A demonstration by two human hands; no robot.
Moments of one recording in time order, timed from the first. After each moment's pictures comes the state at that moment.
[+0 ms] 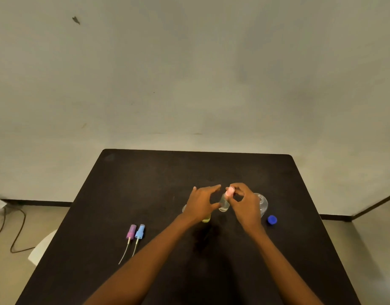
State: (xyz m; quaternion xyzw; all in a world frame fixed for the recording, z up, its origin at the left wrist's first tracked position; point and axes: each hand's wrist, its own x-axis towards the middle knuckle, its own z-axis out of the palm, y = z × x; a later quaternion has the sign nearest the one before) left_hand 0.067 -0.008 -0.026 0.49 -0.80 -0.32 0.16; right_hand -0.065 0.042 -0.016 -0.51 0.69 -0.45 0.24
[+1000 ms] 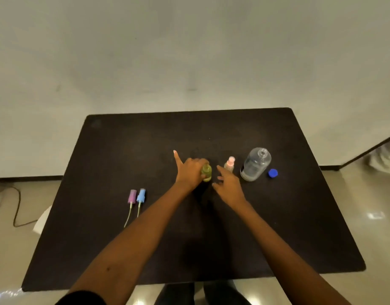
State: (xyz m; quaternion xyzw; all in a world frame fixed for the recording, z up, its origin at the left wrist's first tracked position) left_hand 0.095 -0.014 -0.085 0.50 -0.85 -0.16 0.02; right_hand -0.024 0.067 -0.078 -0.51 0.73 -0.27 0.36
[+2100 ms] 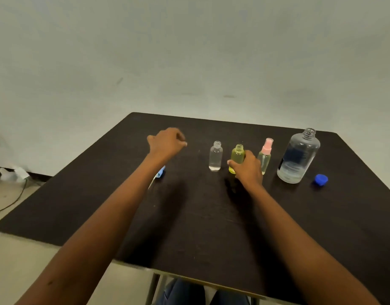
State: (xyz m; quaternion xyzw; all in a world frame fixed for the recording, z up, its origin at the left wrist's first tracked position) left_hand 0.207 0.013 -0.101 0.67 -0.69 -0.10 0.25; right_hand -0.005 0.028 -0.175 -0.54 0.73 -0.39 0.18
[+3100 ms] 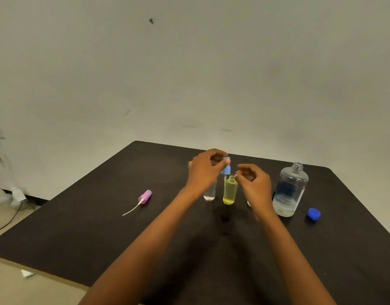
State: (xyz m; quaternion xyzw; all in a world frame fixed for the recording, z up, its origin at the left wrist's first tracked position) left_hand 0.114 0.043 -0.086 0.48 -0.68 -0.25 0.50; right_hand -0.018 0.073 -0.108 -0.56 0.57 -0.56 0.22
